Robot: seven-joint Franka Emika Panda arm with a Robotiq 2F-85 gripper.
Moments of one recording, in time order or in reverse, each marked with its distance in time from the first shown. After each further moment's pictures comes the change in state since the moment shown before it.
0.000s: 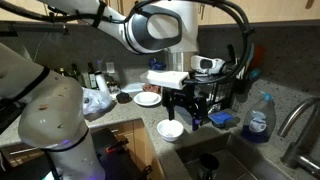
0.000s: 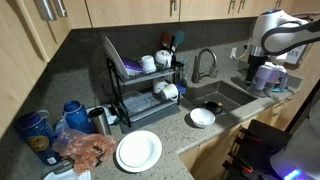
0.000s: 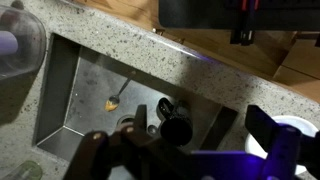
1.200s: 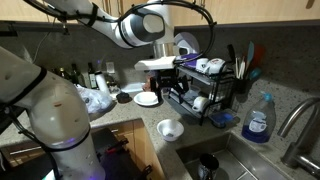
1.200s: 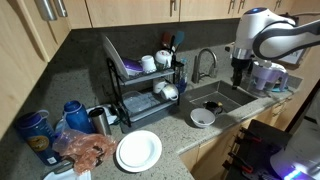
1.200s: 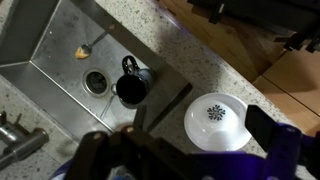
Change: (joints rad) arm 0.232 0.000 0.149 0.003 0.069 0.000 0.001
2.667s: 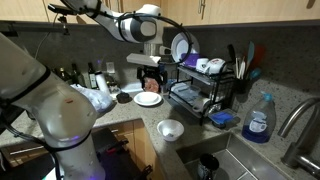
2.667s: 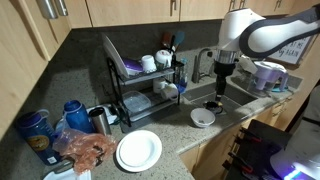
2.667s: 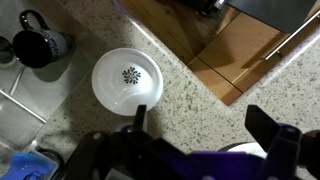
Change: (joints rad) arm 0.199 0.135 0.087 0.089 0.346 0.001 0.041
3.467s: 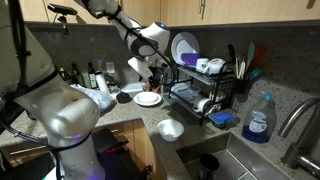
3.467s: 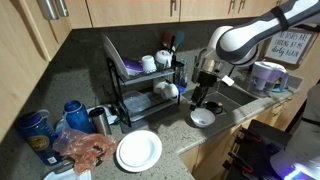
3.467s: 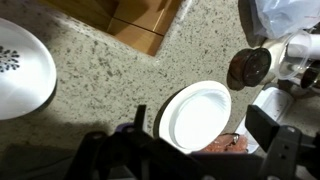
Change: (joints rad) arm 0.102 0.213 -0.009 0.021 0.562 0.265 -0.043
